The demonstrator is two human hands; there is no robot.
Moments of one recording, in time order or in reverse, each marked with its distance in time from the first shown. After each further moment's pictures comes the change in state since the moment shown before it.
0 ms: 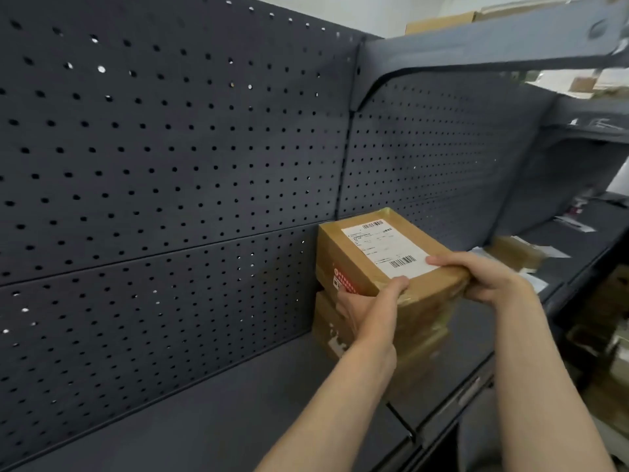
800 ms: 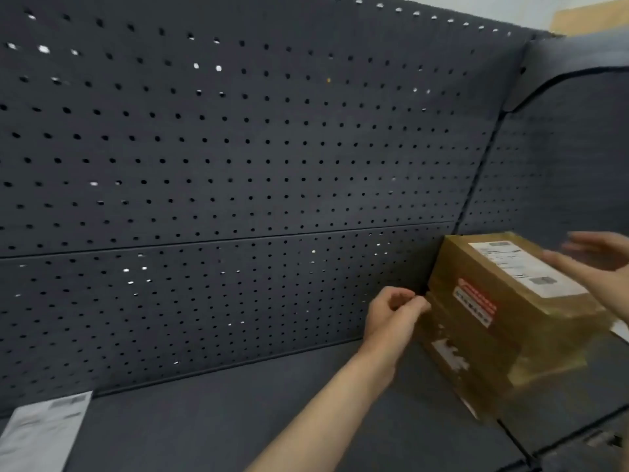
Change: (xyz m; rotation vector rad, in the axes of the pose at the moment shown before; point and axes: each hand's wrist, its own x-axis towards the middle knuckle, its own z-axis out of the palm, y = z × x) left_hand -0.022 0.056 -0.170 0.288 -0.112 0.141; right_hand -0.046 -0.001 0.079 -0.492 0.506 -0.556
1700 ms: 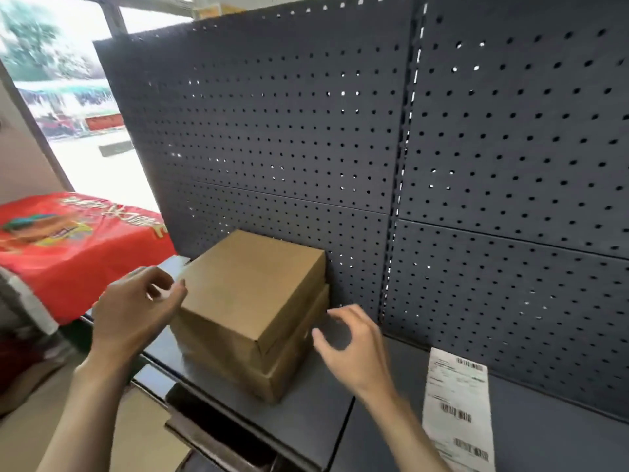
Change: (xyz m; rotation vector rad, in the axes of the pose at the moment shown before) left_hand -0.504 0.043 -0.697 1.176 1.548 0.080; right_hand -0.584 -0.399 0.480 0.481 -0.947 -0.684
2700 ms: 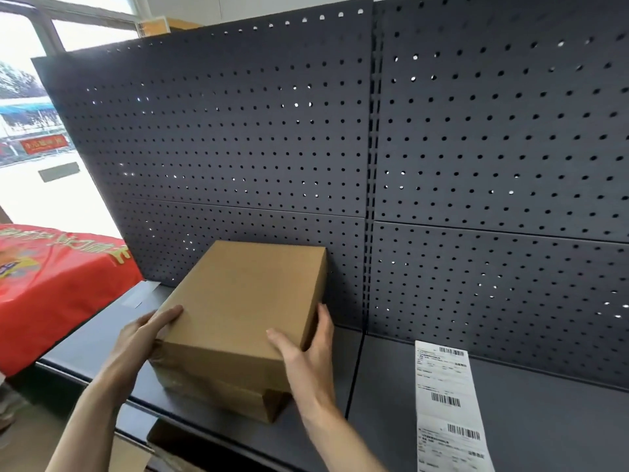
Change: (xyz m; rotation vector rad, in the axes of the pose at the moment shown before) left_hand 0.013 -0.017 0.039 -0.659 -0.513 -0.469; right_hand -0.011 -0.065 0.053 0.729 0.121 0.491
